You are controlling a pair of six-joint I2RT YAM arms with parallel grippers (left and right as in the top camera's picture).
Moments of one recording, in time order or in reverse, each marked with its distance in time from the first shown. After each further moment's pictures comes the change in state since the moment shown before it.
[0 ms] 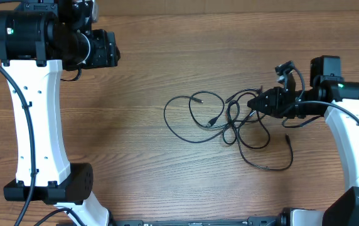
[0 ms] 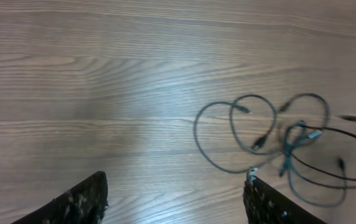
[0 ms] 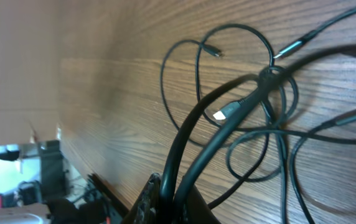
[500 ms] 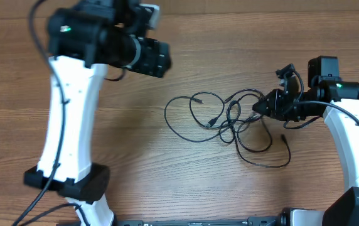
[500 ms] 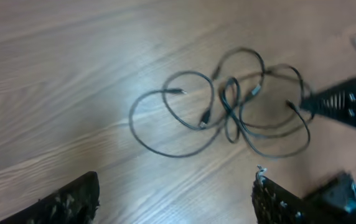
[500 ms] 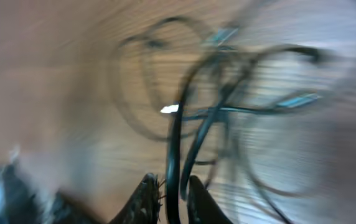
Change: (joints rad) left arm -0.267 0.056 0.000 0.045 0.096 0.086; right arm 0.005 0.000 0.000 -0.014 0.238 0.115
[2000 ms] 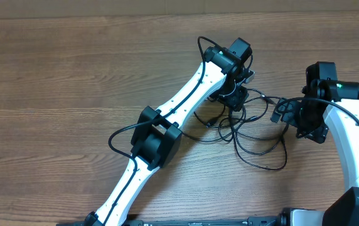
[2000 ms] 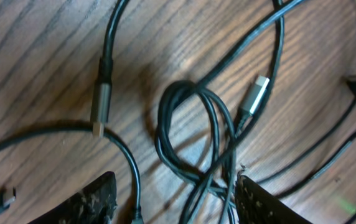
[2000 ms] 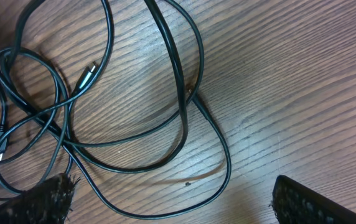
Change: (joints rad) left arm -0.390 0.650 0.000 0.365 0.000 0.004; right arm 0.000 0.000 0.000 -0.157 0.566 0.302
